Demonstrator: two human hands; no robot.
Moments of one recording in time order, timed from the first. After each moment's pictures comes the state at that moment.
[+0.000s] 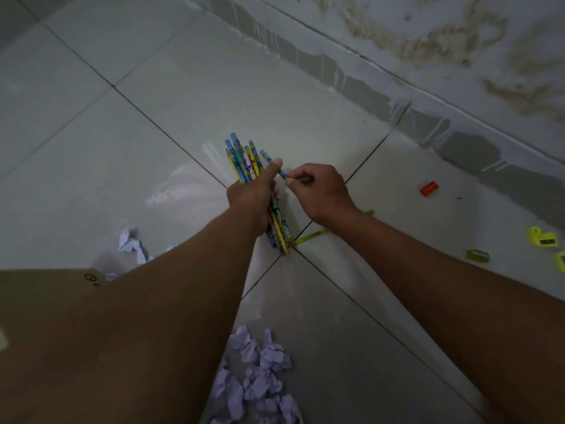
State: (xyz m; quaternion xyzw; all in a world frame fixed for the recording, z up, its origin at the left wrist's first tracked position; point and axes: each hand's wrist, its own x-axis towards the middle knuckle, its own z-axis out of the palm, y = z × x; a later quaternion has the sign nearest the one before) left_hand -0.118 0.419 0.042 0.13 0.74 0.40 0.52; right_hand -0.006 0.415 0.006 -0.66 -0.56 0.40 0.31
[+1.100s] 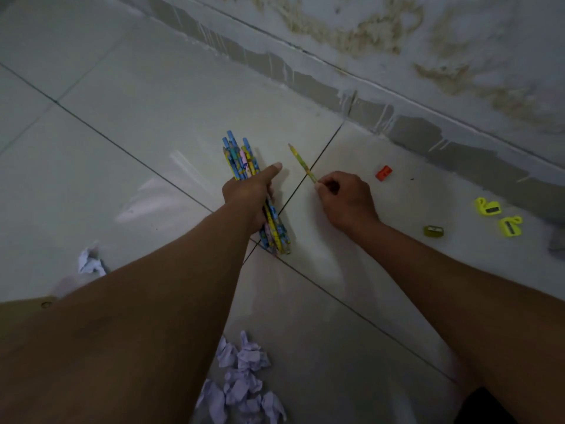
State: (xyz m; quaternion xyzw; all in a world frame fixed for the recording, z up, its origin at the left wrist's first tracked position) left_hand -0.066 0.416 0.037 0.18 0.72 0.36 0.57; right_hand 0.083 0.375 -0.008 -0.77 -0.50 0.29 0.27
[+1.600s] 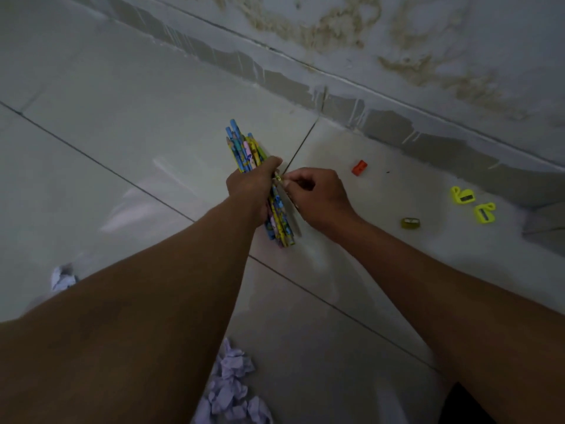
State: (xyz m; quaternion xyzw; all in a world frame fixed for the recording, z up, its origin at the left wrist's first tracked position) left_hand -0.021 0.421 0.035 0.20 0.72 0.34 0.57; right_hand 0.078 0.373 0.002 -0.69 -0.46 0.39 0.40
